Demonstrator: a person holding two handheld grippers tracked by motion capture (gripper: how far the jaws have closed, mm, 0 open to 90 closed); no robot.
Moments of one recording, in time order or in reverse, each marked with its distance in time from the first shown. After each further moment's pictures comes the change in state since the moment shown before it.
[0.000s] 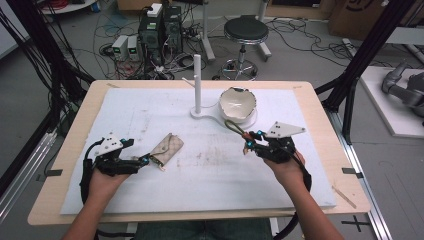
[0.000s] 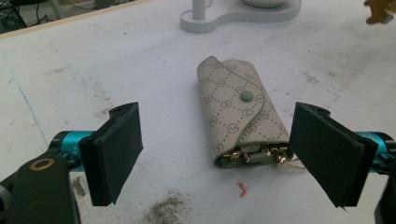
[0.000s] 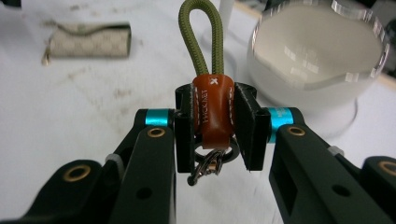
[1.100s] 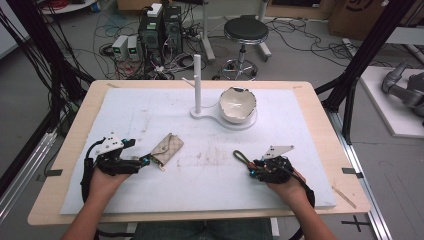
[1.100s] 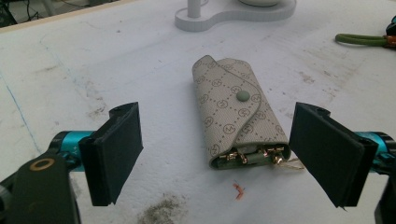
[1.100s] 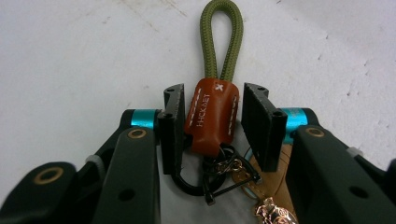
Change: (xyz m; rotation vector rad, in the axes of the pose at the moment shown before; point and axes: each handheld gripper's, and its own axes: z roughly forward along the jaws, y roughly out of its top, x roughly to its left) left arm 0.002 -0.001 0.003 0.009 -0.026 -0.010; right arm 0.007 -0.078 0.019 0.304 0.083 0.060
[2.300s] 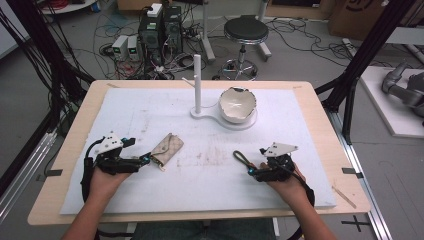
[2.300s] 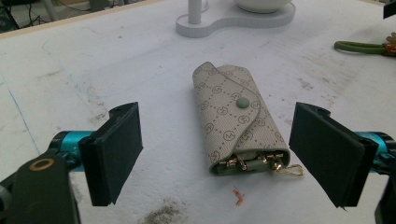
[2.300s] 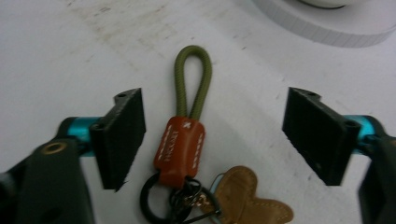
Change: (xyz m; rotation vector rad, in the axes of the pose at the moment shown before) left arm -0.001 0.003 0.000 -0.017 -0.001 -0.003; right arm 0.001 0.006 -0.007 -0.109 -0.087 -0.033
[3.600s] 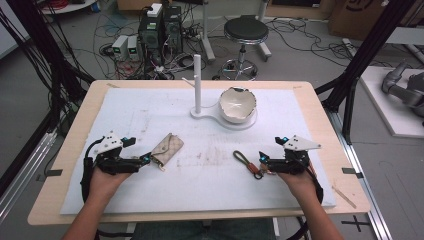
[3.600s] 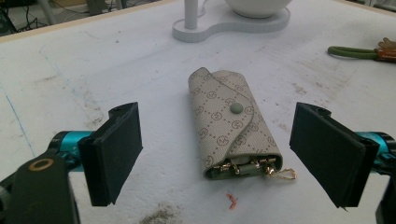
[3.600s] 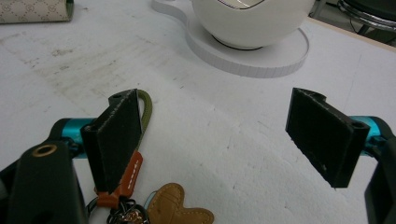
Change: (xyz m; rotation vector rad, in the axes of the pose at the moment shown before) left arm -0.002 0.003 -0.002 -0.011 -0.011 -0.003; right arm -0.031 -0.006 -0.024 -0.196 -0.105 0.098
